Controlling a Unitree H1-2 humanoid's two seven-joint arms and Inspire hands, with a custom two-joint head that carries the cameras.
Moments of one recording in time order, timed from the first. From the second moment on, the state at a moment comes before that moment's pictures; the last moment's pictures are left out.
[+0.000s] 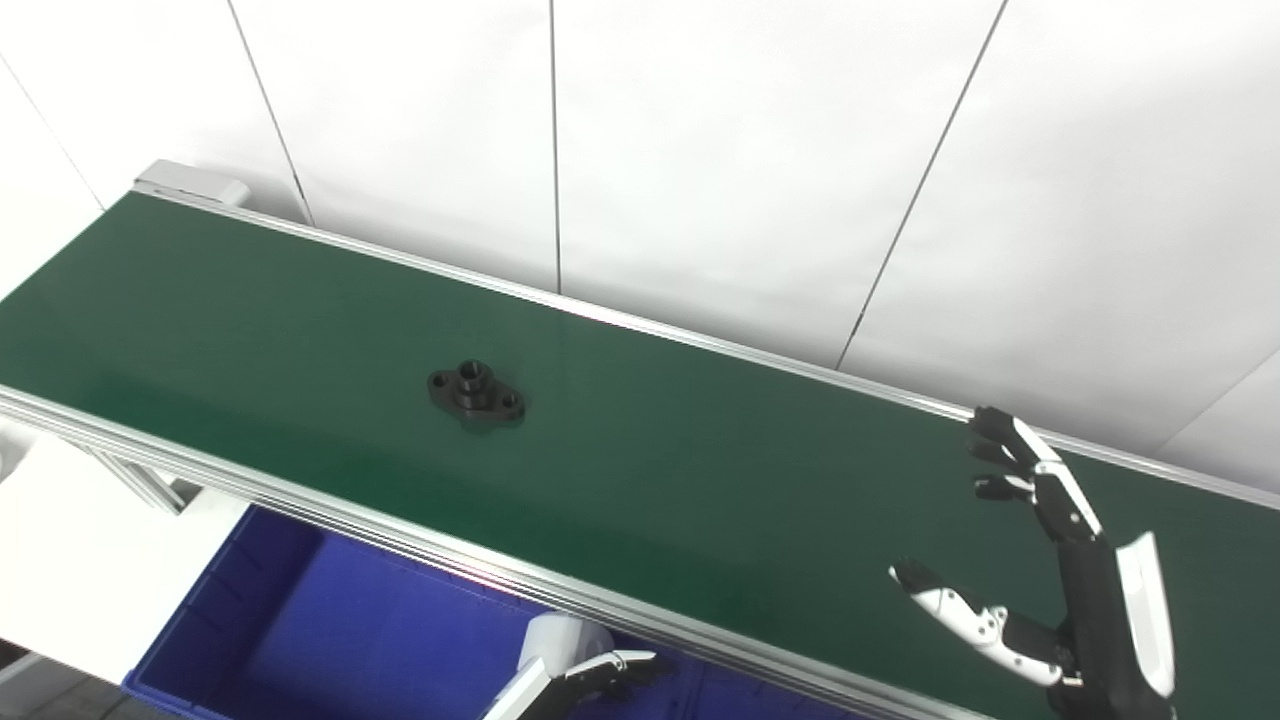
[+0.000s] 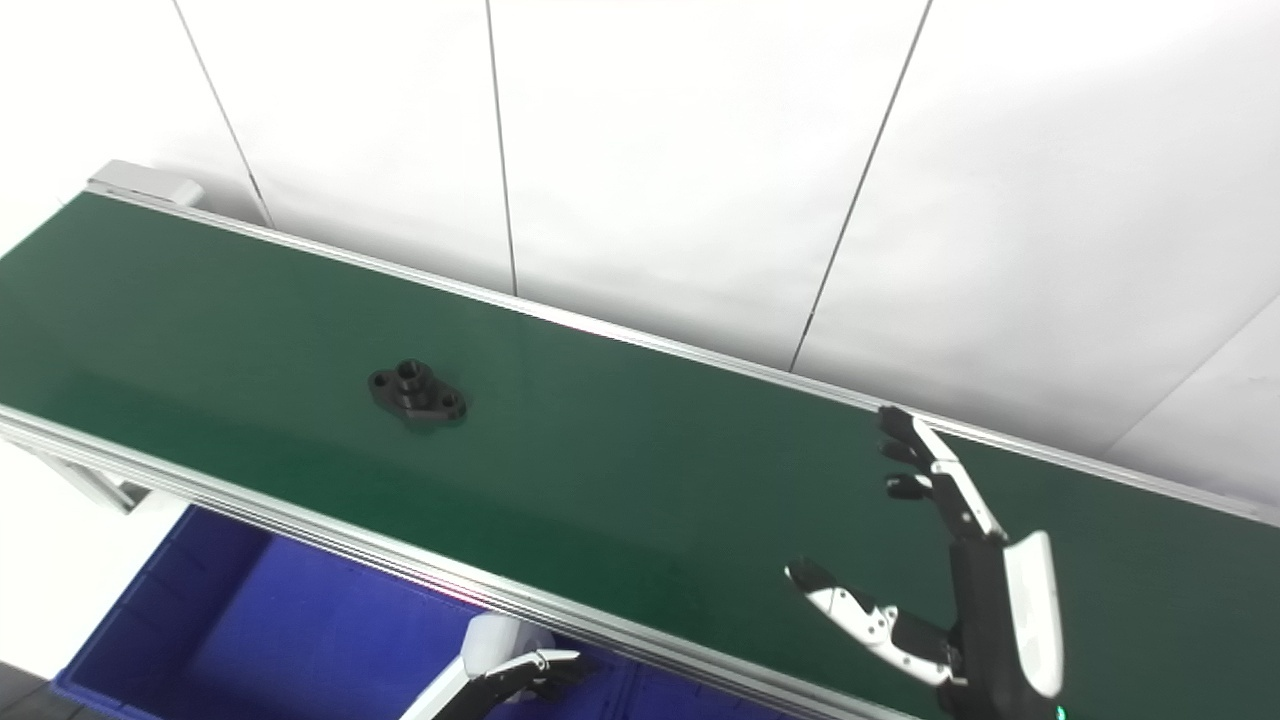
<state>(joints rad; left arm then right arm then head) 0.25 0.41 -0.84 0.16 0.25 -0.44 0.52 0.15 -0.22 0.15 -0.43 -0.41 -0.15 -0.02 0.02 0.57</state>
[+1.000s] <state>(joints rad) 0.22 0.52 -0.92 0.11 0.31 -0.44 0.65 -0.19 -0.19 0.26 -0.28 -0.66 0.16 0.26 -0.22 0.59</state>
